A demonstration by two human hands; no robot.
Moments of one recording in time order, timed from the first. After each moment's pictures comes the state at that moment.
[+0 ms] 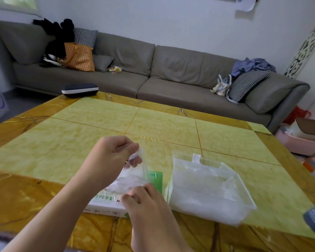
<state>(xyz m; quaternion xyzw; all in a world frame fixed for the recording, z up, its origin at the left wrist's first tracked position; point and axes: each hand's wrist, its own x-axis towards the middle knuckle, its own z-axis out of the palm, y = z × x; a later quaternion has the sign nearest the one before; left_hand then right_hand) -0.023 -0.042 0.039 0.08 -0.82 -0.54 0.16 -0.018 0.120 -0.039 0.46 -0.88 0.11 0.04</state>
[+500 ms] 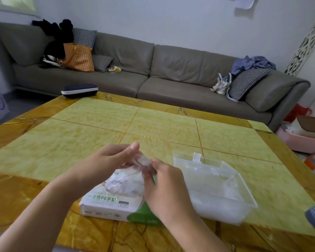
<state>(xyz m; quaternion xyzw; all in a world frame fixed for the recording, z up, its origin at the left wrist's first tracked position) -0.017 -0.060 0.037 -0.01 -0.83 -0.56 -0.03 -0.051 0.121 0.004 0.27 -0.89 0.37 0.07</state>
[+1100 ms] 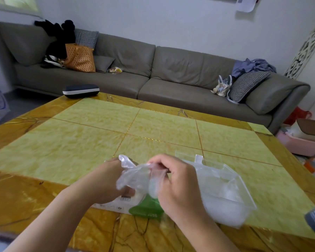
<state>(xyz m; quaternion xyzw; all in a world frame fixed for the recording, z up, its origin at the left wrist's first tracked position) -0.023 -0.058 0.008 0.00 -0.97 -0.24 -0.08 -0.060 0.135 0.010 0.34 -0.80 0.48 0.13</state>
